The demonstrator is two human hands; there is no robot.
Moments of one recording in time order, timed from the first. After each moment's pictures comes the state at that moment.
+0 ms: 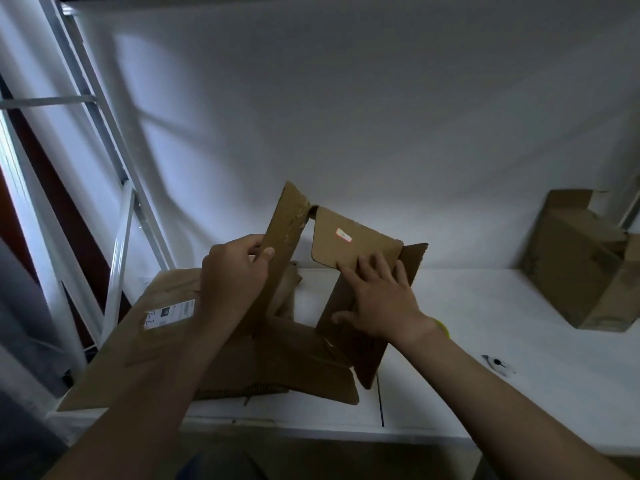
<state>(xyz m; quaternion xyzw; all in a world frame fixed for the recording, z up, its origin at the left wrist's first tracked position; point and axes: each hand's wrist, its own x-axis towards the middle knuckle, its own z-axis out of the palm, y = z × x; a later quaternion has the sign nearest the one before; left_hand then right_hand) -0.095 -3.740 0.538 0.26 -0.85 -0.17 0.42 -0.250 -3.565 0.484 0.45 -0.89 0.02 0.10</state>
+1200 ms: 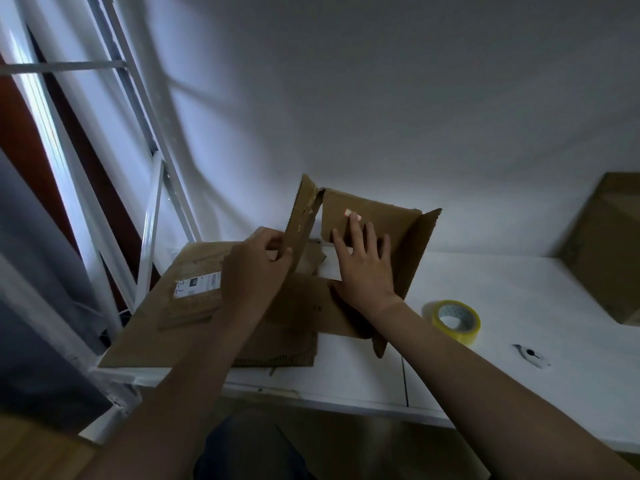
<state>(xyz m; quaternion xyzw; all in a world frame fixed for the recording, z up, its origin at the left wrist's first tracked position) -0.073 -3.751 0.508 0.29 -0.85 -0.20 0.39 -0.241 -3.654 0.444 0.44 -0.88 0.08 0.17</state>
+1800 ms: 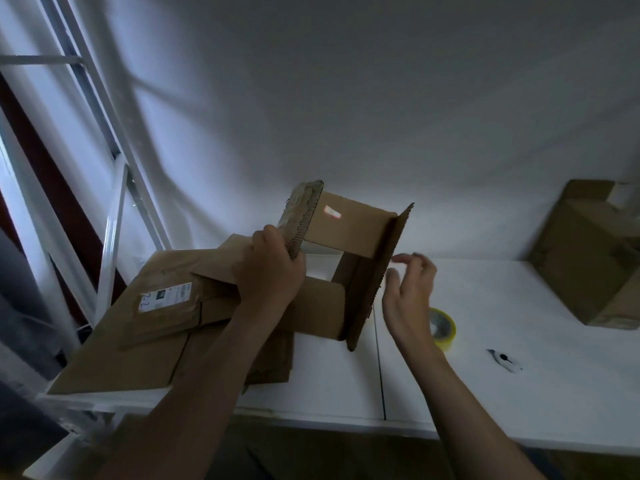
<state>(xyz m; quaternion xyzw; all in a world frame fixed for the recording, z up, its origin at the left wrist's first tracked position) -0.147 -3.737 0.495 0.34 -0.87 -0.14 0.34 -0.259 -3.569 0.430 0.23 -0.78 0.57 0.10</state>
